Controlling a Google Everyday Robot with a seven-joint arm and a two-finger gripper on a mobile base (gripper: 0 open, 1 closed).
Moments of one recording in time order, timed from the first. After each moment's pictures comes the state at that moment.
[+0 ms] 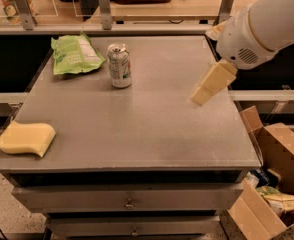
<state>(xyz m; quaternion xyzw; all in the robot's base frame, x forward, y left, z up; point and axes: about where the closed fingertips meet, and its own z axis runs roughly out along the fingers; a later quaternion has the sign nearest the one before) 0.525 -0.122 0.957 -0.57 0.75 0.05 0.34</state>
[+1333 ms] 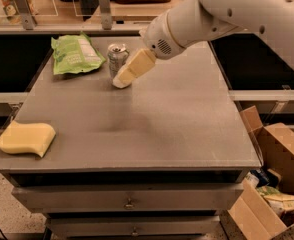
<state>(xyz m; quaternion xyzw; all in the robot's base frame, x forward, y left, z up) 0.607 0.029 0.938 -0.56 0.70 0.20 0.39</state>
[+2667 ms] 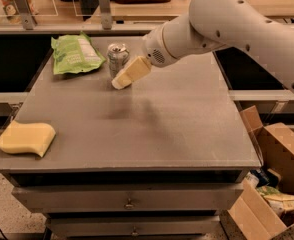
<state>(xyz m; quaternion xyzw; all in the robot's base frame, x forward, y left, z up) 0.640 0.035 0.907 -0.51 0.73 0.19 0.42</state>
